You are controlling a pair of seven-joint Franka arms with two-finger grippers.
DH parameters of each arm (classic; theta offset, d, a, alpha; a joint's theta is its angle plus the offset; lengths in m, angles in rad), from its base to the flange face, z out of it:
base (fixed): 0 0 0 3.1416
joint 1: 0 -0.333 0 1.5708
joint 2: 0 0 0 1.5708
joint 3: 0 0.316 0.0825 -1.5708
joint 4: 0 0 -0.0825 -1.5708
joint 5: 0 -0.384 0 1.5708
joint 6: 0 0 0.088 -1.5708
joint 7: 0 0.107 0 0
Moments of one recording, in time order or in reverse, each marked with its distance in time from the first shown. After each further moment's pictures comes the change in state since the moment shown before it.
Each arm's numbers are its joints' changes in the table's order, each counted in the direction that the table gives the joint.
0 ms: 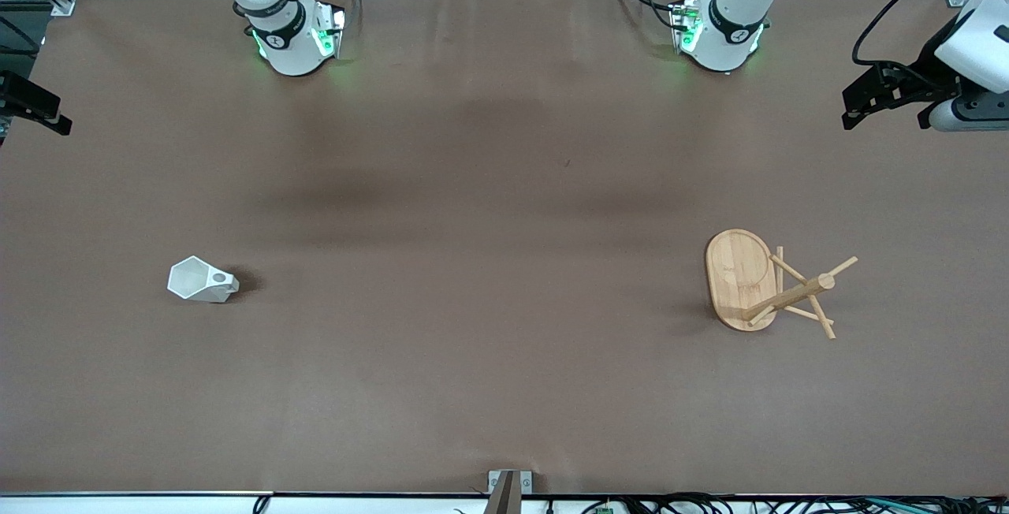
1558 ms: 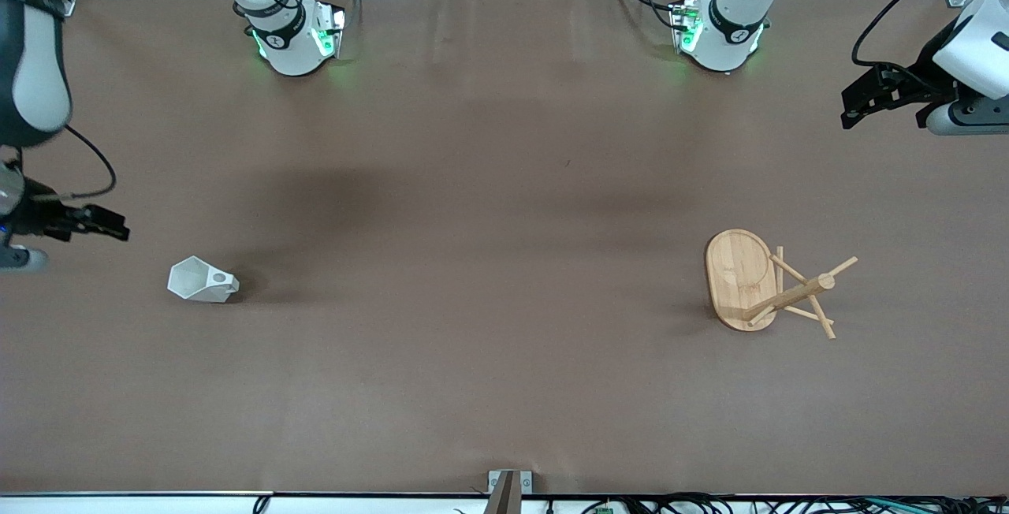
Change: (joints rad) left arm -0.002 0.009 0.001 -0.003 0.001 0.029 0.000; right arm 0.058 0.253 -0.027 0.271 0.000 -0.537 -0.095
